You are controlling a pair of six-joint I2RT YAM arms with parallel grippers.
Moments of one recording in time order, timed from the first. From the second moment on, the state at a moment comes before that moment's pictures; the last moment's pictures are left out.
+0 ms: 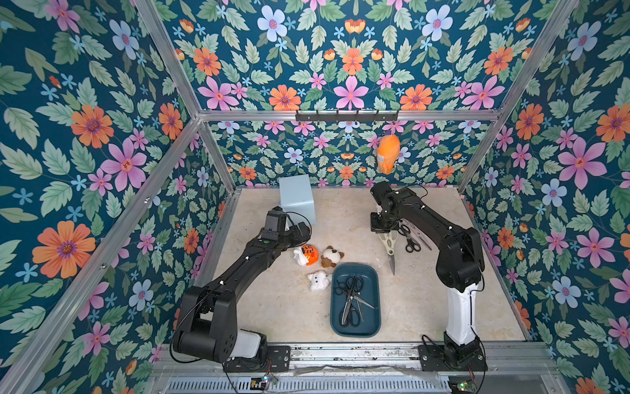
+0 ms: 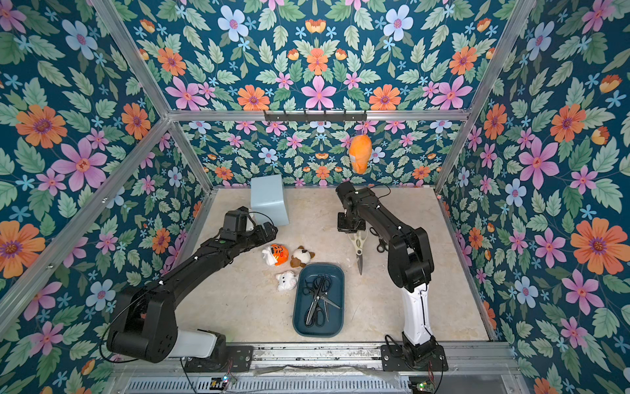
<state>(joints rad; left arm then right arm) -0.27 1.40 0.88 -0.20 0.15 -0.58 0.51 2.05 1.85 -1.10 0.00 0.49</state>
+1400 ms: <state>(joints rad) -0.27 1.34 0.79 -0.16 0.16 -0.58 0.93 1.83 1.39 -0.76 -0.05 1.18</state>
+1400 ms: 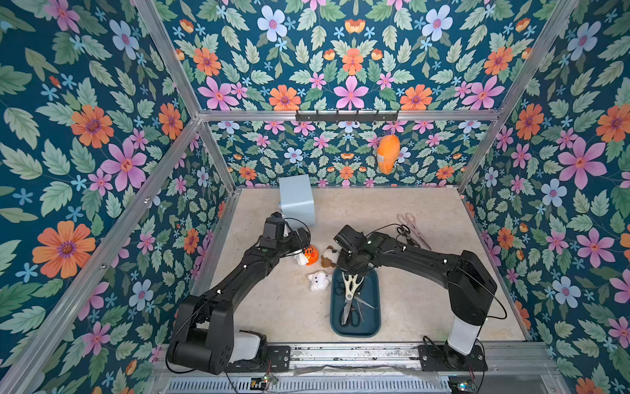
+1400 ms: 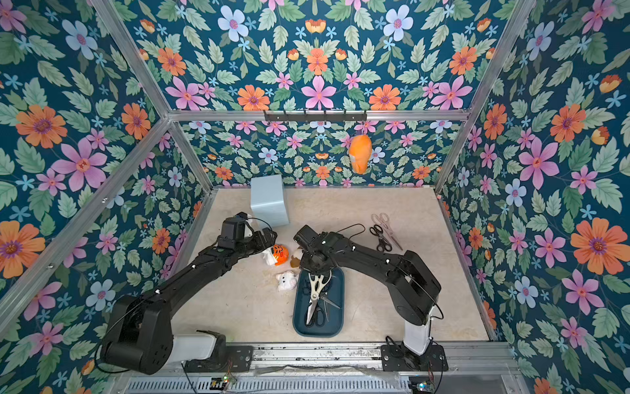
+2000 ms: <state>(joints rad) -0.27 1.30 0.79 -0.17 0.15 -0.58 0.89 1.86 1.34 -0.73 -0.15 1.23</state>
